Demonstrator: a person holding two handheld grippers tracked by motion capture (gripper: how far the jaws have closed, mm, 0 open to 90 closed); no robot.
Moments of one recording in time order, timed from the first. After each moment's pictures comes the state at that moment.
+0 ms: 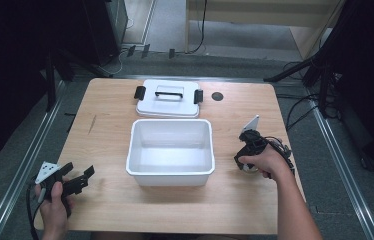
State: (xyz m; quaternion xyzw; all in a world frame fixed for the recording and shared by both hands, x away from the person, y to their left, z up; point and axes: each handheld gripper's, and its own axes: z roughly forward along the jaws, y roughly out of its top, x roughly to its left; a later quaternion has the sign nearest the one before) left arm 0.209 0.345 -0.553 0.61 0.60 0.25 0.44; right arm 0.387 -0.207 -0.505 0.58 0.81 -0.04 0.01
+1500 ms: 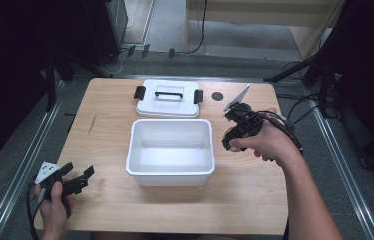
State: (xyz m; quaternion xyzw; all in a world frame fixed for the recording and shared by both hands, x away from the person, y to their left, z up) left arm 0.209 0.345 -0.553 0.61 0.61 0.25 0.44; right arm 0.357 -0.146 -0.363 0.45 0.89 0.08 0.07
